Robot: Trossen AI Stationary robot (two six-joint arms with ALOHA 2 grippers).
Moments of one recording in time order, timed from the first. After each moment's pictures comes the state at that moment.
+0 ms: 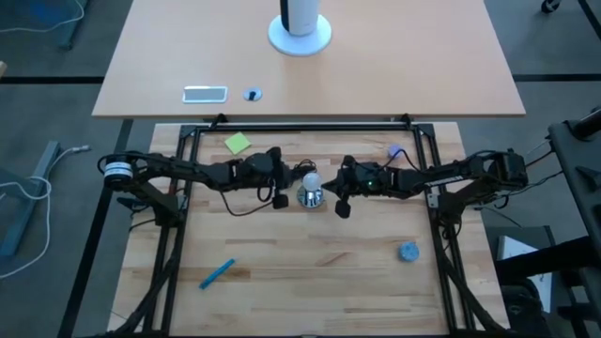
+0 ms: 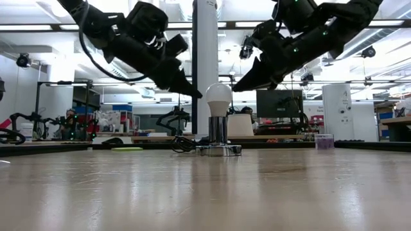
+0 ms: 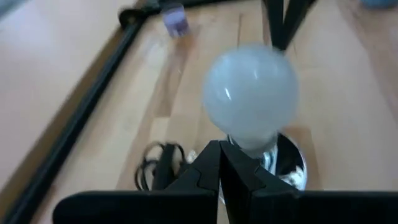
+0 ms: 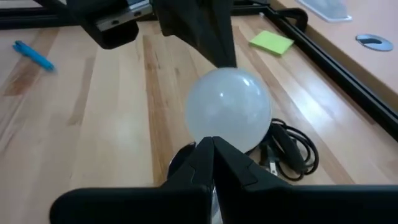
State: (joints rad) left arm 0.20 1.52 0.77 0.27 -0.09 0.23; right arm -0.11 1.38 0.63 0.32 0.08 0.00
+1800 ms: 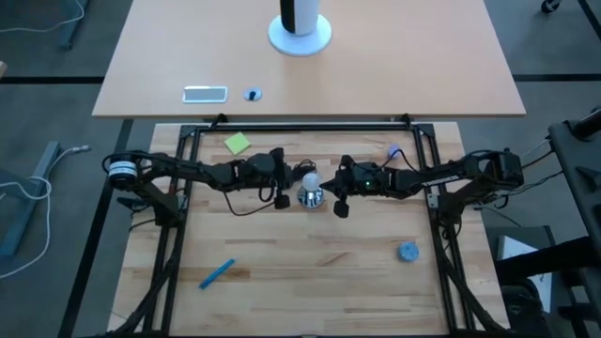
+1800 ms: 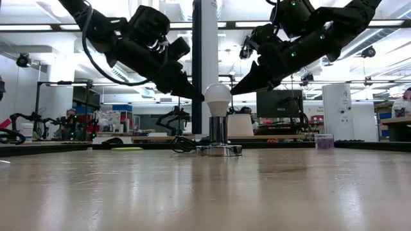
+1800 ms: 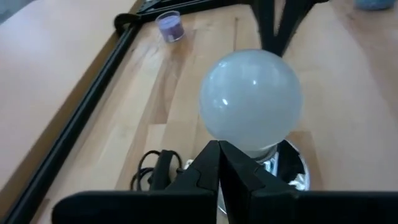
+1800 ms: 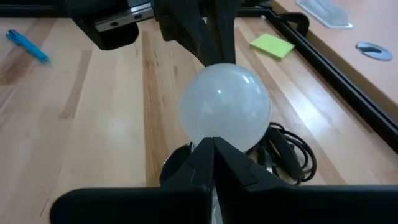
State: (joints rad) left arm 0.21 1.56 0.77 0.32 -0.06 0.25; right arm -0.12 1.42 0.63 0.37 0.08 -0.05
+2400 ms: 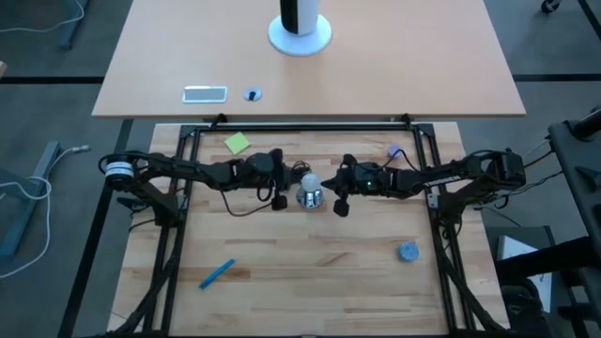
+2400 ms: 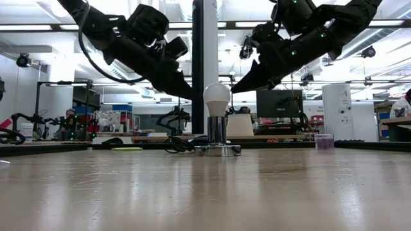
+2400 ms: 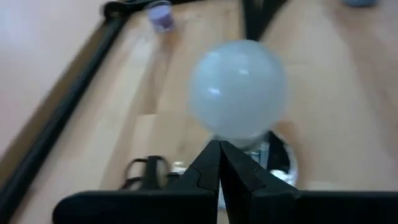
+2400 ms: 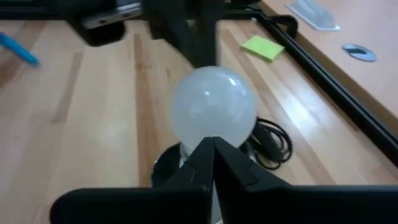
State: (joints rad) left arm 0.21 1.53 0.77 0.25 -0.03 0.22; right arm -0.11 1.41 0.63 0.36 0.12 -0.05
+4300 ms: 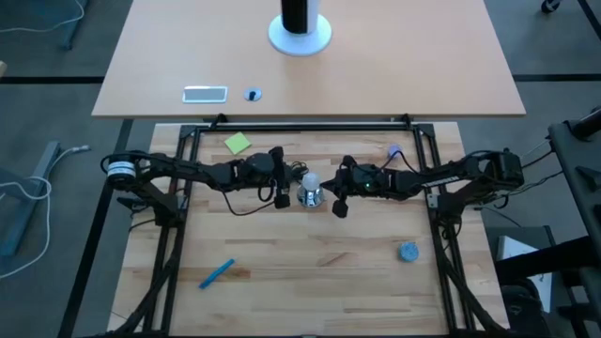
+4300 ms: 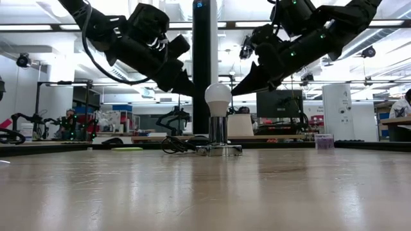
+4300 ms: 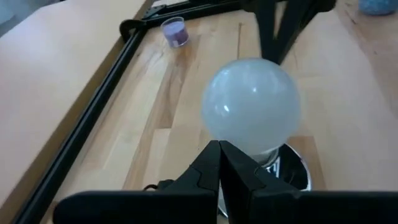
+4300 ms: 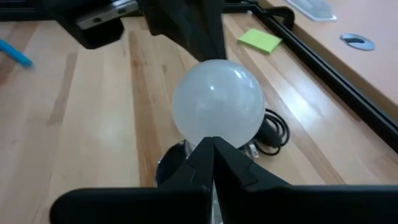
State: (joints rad) left arm 0.20 1.55 0.77 0.33 -0.08 0.26; right arm -0.10 1.42 0.63 0.36 0.14 -0.01
